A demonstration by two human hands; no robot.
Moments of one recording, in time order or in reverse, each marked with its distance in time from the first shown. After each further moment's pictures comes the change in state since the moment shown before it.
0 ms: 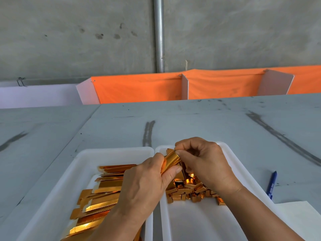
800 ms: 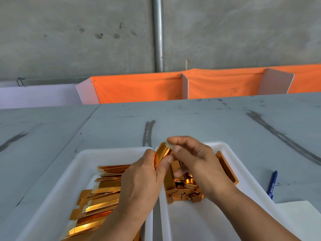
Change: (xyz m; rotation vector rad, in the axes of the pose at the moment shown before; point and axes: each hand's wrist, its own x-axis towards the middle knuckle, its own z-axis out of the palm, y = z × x) left_hand 0.002 0.000 0.002 -0.189 0.122 -0.146; right_hand -0.009 -0.012 0.009 0.362 -0.121 0.125
